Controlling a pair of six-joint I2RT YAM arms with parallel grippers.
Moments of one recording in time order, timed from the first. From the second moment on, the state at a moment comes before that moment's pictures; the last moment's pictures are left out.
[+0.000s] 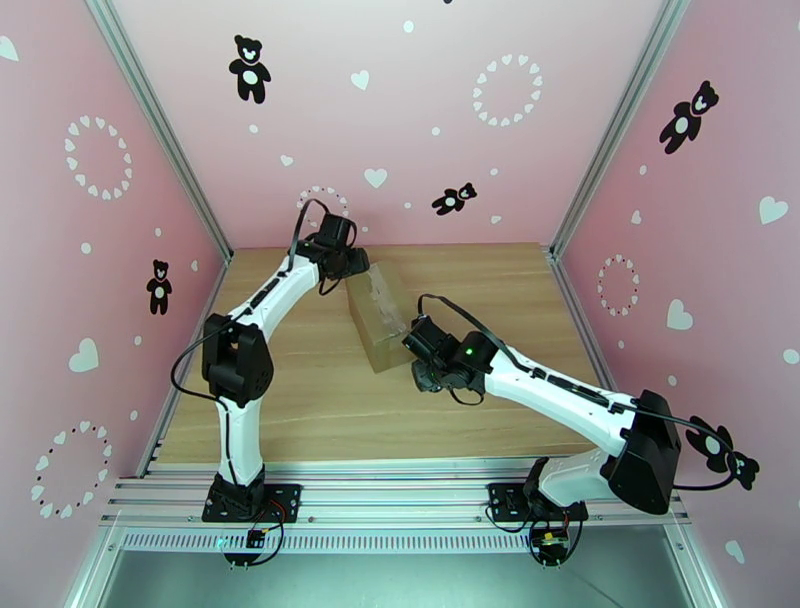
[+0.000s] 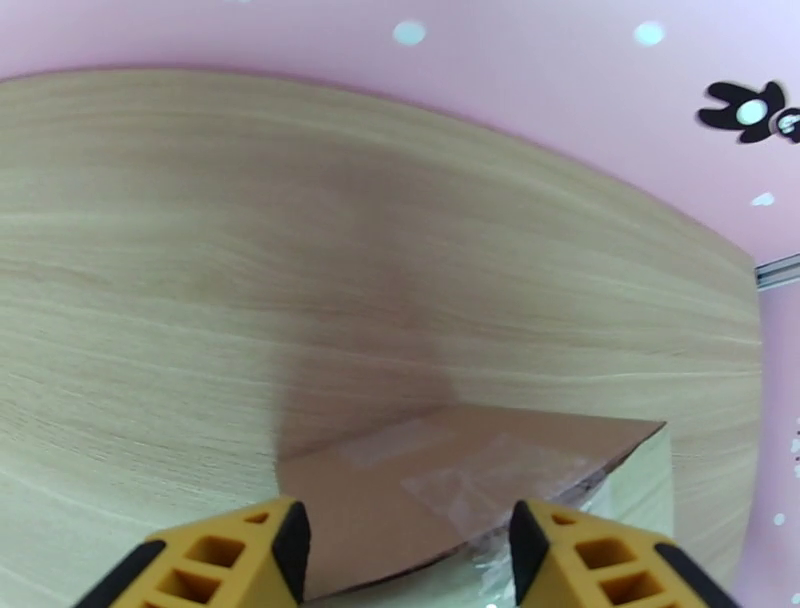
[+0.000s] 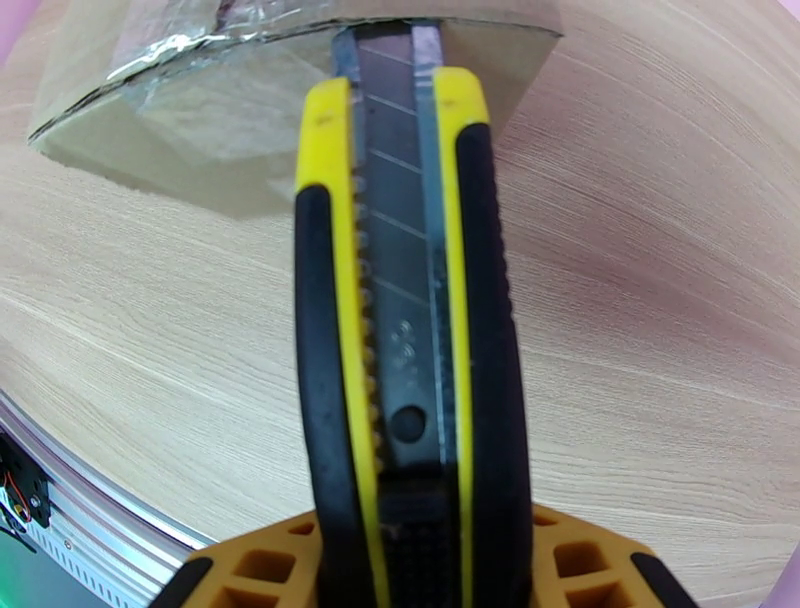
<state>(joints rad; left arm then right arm) -0.37 2.06 1.98 -0.75 -0.02 -0.58 0.92 1.41 1.15 -0.91 0.24 0.53</state>
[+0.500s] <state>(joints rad) -0.34 1.89 1.86 -0.80 -0.04 -0.59 0.92 1.40 1.14 -0.88 0.25 0.52</state>
